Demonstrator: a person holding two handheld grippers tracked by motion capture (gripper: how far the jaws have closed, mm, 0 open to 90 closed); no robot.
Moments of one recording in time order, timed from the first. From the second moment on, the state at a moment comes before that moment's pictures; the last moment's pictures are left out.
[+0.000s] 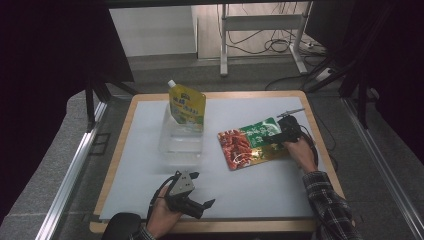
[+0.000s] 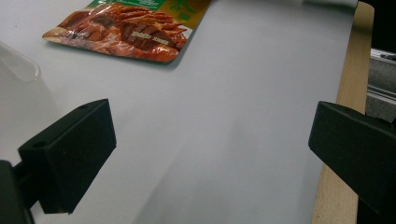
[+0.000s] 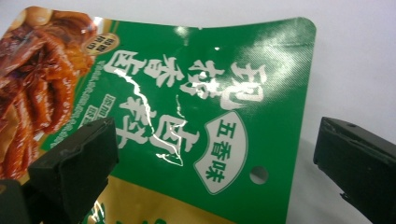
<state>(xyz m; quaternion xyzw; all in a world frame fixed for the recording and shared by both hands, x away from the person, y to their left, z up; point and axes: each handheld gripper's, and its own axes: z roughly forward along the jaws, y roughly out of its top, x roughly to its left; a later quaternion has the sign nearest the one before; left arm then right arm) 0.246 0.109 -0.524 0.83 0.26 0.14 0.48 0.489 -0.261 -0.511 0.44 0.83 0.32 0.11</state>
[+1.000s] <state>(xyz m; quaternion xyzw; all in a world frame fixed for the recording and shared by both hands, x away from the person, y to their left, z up) 0.245 0.107 -0.524 0.83 0.25 0.14 0.48 0.482 -0.256 -0.503 0.44 0.83 0.34 0.03</state>
